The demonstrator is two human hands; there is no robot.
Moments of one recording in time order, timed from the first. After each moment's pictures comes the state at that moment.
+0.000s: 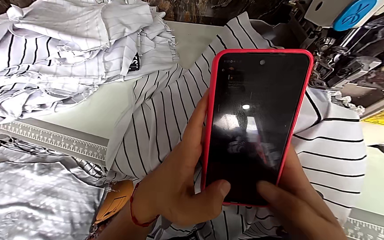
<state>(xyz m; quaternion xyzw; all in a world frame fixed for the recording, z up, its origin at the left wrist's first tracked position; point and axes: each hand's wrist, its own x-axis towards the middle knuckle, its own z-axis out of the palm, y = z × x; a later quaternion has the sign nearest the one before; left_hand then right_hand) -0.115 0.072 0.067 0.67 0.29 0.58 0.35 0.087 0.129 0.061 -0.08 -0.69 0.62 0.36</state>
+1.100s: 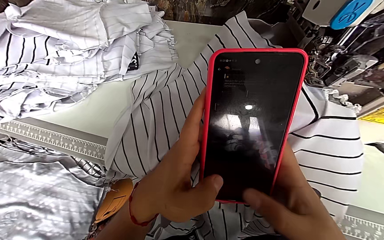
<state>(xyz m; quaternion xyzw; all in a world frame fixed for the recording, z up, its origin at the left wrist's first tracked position) -0.116 0.071 0.066 0.66 0.28 0.59 0.37 0.087 0.126 0.065 -0.10 -0.69 0.62 0.36</state>
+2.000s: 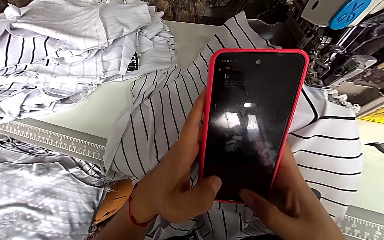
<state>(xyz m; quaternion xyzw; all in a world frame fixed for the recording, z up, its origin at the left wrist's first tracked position) -0.117 0.072 0.066 0.66 0.27 0.59 0.37 0.091 0.124 0.064 -0.11 -0.71 0.59 0.35</state>
